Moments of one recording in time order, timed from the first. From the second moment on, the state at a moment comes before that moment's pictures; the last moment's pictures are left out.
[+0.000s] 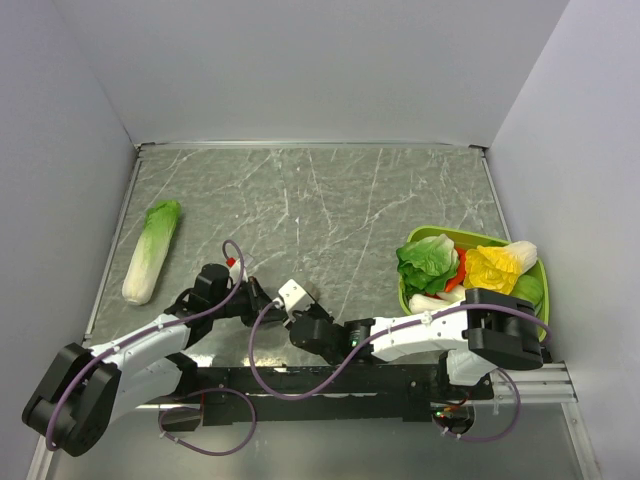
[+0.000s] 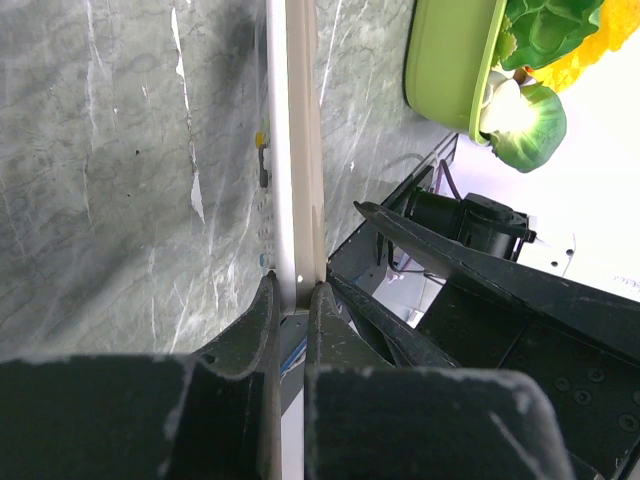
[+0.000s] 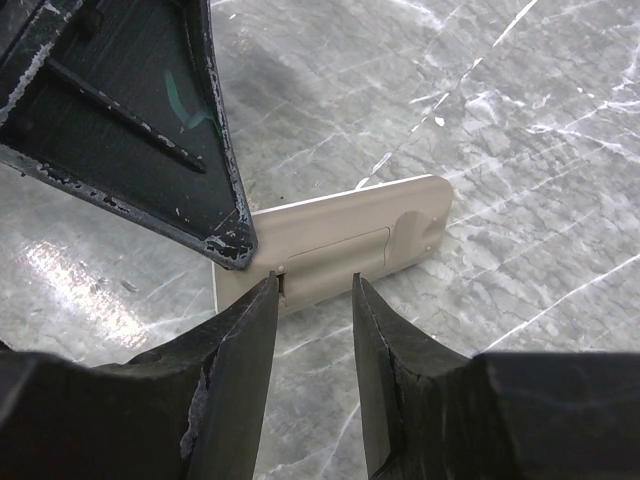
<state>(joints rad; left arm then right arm) -0.49 1.01 0.22 0.20 0.63 -1.04 1.42 1.51 0.73 0.10 0.70 0.22</state>
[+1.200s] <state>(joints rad) -0.49 1.02 0.22 0.22 0.67 -1.05 1.40 1.49 0.76 0.01 0.71 0.21</state>
